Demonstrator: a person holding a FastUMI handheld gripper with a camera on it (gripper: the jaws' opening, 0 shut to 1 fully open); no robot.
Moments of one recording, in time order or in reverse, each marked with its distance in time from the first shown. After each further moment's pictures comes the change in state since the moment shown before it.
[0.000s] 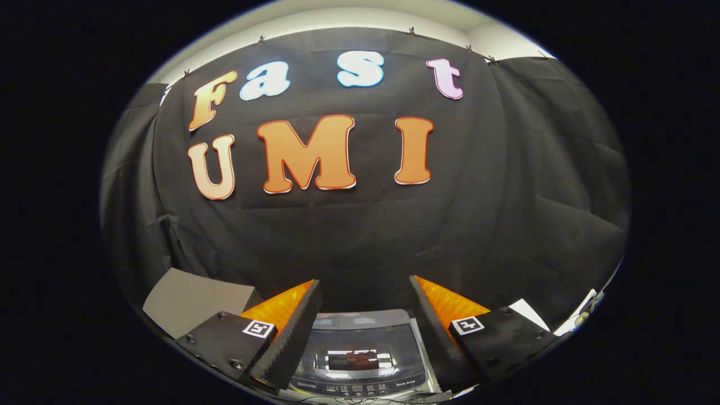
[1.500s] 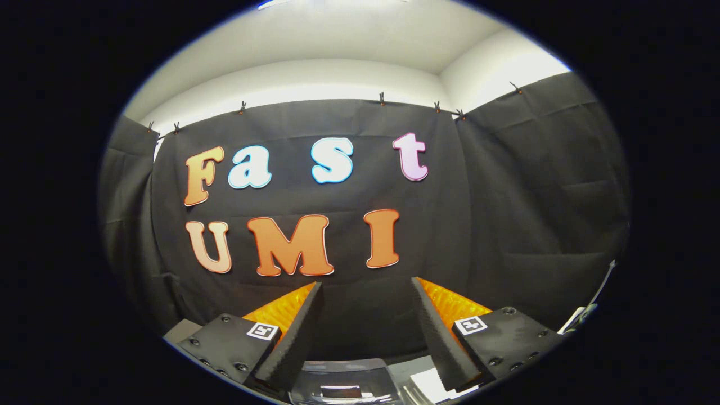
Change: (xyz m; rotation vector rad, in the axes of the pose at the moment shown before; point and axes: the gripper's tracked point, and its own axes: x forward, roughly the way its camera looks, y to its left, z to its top) arm -0.140 -0.078 0.172 0.016 -0.337 -0.097
